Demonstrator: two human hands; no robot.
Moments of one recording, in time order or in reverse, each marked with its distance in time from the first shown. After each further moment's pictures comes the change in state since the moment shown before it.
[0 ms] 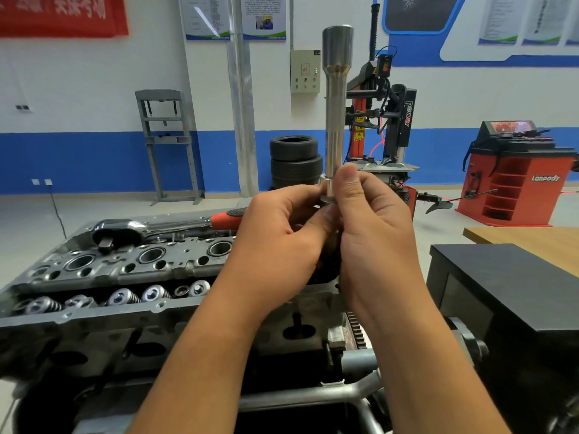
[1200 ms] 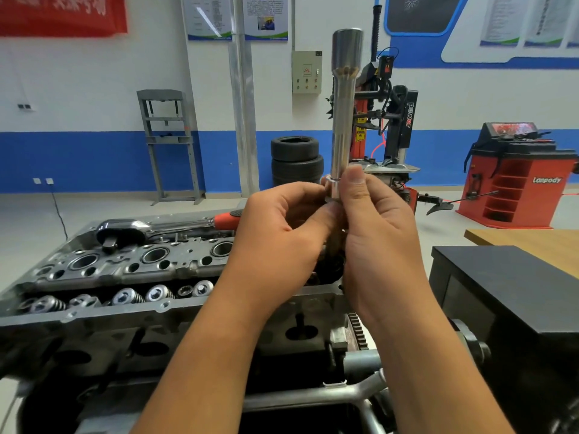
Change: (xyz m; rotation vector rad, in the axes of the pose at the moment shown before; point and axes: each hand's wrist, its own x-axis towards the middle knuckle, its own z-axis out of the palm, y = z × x) left_hand 0.000 0.002 -0.001 -0.041 0.072 -0.003; right_hand 0.000 0.002 -0.002 0.021 -0.037 -0.022
